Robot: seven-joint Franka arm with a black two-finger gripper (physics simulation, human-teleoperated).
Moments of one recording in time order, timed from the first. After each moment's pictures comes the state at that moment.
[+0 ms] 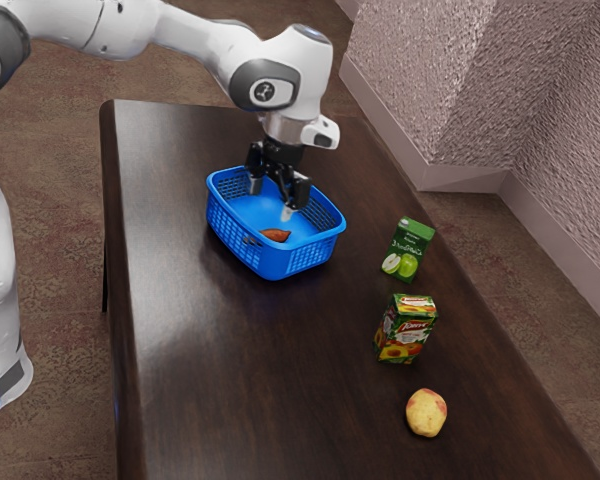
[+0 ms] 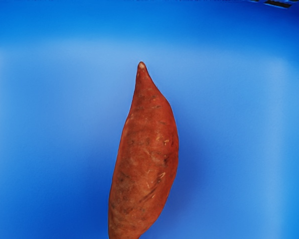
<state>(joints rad) 0.15 -0.21 0.01 -2.12 -0.03 1.88 -0.28</state>
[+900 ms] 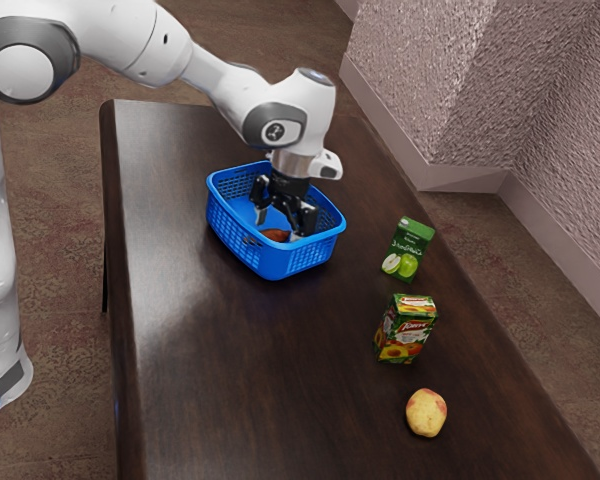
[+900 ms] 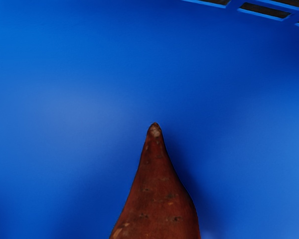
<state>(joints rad) 0.16 -0.03 0.03 -2.13 -0.06 2.07 -0.37</state>
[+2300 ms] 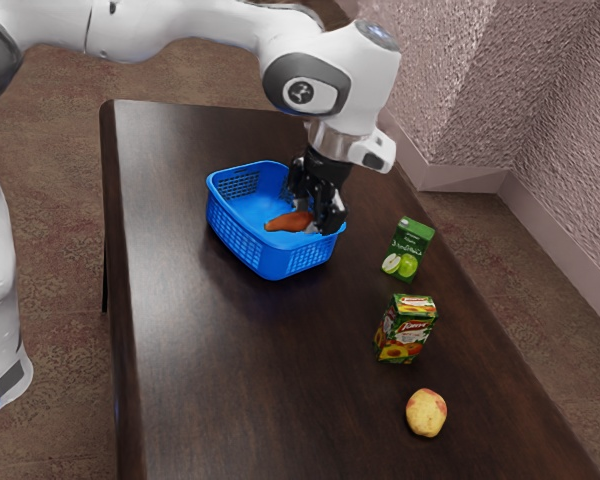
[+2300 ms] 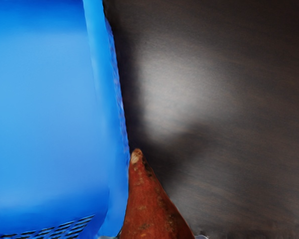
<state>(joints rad) 0.15 -0.15 -0.30 -1.87 0.02 1.67 -0.42</state>
